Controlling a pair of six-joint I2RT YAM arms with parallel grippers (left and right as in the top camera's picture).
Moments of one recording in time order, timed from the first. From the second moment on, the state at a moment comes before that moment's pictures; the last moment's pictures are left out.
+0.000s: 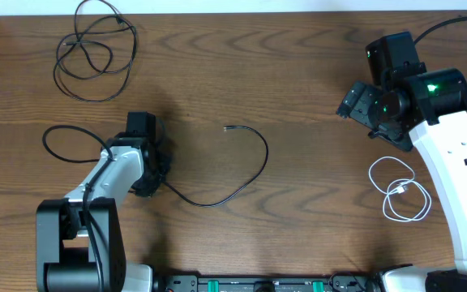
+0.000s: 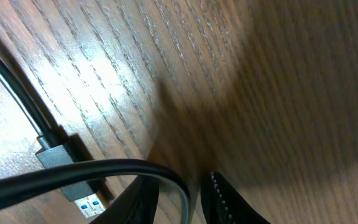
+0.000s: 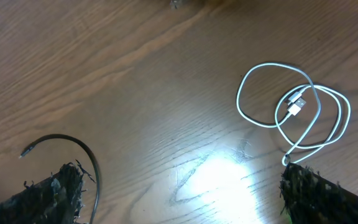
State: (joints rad) left arm 0.00 1.62 0.80 -0.65 -0.05 -1.04; right arm 0.24 1.53 1.62 -1.36 0.16 0.80
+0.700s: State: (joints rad) left arm 0.00 1.60 0.78 -0.60 -0.05 -1.03; right arm 0.24 1.53 1.62 -1.36 0.16 0.80
